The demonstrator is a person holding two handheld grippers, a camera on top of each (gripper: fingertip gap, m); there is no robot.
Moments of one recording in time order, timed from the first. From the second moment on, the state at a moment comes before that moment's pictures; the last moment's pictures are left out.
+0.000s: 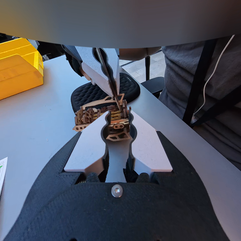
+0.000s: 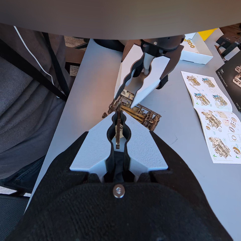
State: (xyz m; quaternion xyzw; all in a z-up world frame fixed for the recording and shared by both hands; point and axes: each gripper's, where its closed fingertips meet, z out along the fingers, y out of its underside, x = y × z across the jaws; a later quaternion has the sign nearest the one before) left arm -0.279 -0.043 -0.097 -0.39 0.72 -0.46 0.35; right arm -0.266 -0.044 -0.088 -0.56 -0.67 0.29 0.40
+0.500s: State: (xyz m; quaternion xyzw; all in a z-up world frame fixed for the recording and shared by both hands) left arm -0.276 -0.050 -0.104 -0.39 0.73 -0.44 0.35; right arm -0.268 -0.044 -0.094 -0.56 -0.67 0.28 0.40
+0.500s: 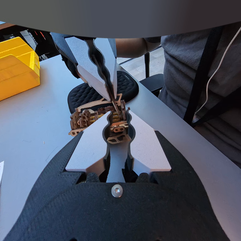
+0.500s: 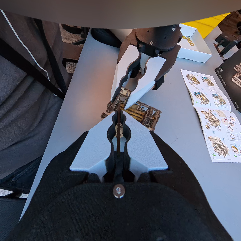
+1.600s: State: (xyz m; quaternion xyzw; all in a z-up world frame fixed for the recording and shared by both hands) left arm -0.274 -0.043 -0.098 -0.38 0.71 -0.44 0.39; right arm -0.263 -0.044 -0.090 -0.57 -0.66 0.26 0.41
